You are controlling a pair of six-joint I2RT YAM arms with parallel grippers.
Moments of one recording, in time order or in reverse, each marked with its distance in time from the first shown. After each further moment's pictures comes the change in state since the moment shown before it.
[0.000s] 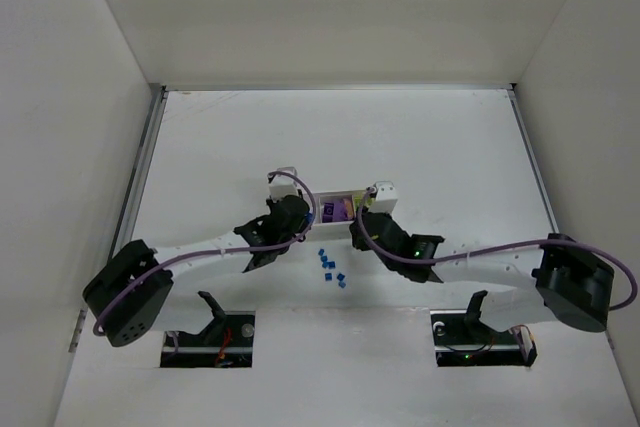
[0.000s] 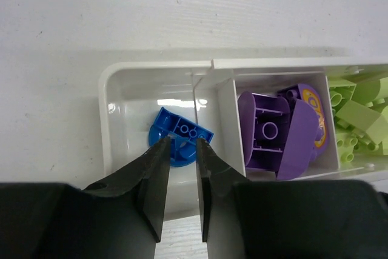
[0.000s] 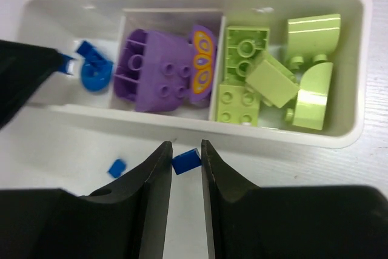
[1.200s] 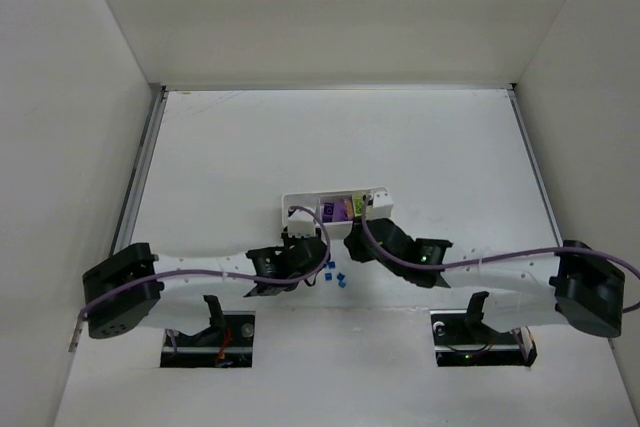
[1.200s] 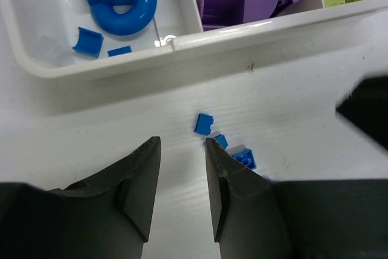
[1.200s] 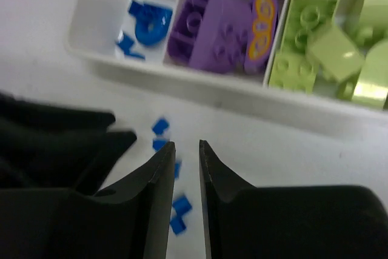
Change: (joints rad) left arm -0.340 -0.066 -0.046 -0.237 -0.092 -0.193; right arm 0.037 -0.074 0.019 -0.073 -0.151 0.020
